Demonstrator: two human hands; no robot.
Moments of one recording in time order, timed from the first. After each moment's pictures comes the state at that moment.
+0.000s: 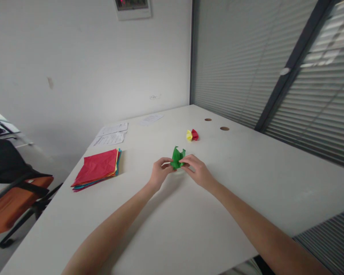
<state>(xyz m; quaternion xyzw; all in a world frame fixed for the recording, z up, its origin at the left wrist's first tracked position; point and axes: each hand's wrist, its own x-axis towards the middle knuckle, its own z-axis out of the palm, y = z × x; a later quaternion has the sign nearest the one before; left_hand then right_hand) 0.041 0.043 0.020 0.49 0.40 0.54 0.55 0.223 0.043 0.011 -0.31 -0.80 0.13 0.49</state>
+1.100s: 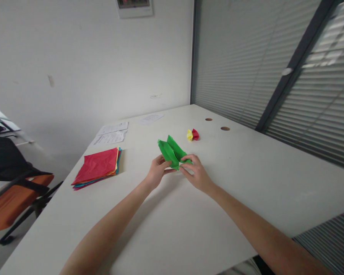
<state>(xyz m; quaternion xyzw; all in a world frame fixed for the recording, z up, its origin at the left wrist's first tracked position) 0.033 0.043 0.037 0.46 0.37 0.51 0.62 0.214 0.034 0.009 -0.34 -0.80 0.06 0.50</state>
